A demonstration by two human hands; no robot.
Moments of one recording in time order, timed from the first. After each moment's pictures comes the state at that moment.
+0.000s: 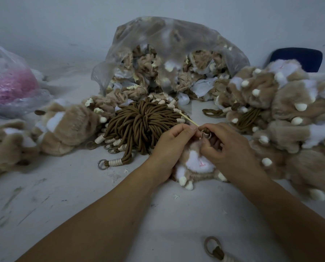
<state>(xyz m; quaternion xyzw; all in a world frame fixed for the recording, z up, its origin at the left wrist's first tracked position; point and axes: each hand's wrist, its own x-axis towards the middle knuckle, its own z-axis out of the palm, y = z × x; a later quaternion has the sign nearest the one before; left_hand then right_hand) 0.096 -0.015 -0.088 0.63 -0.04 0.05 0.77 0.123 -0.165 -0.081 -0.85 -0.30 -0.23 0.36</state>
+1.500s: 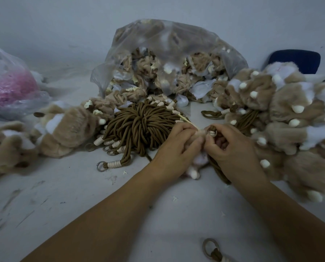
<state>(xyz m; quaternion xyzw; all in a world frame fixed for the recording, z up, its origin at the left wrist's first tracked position) 0.092 -0.015 -0.097 0.86 -0.14 0.16 0.46 0.114 -0.167 -0.077 -0.85 -0.22 -0.24 0.41</state>
